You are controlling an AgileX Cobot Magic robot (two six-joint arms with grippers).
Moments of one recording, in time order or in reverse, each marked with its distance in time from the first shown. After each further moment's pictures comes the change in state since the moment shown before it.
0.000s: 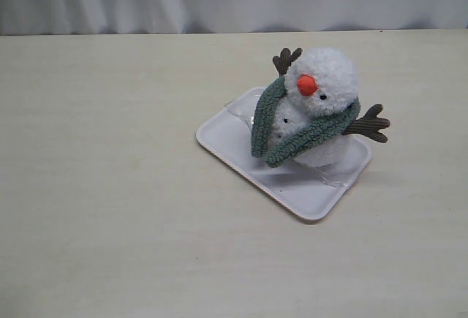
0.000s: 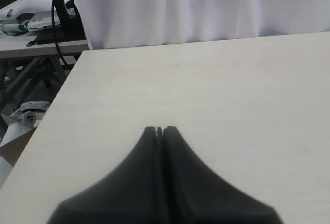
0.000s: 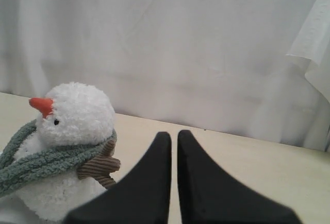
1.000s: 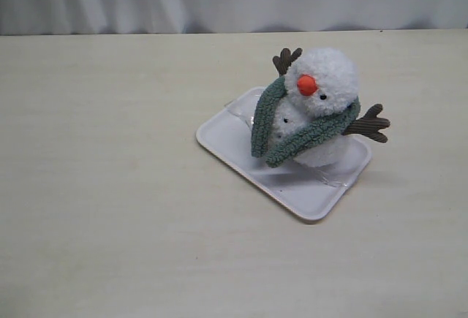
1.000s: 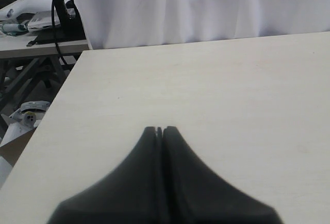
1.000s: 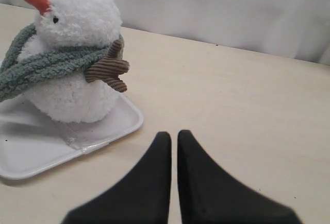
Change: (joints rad) left arm 0.000 0.000 0.000 0.000 0.000 0.000; right arm 0.000 0.000 0.000 0.000 0.296 0.000
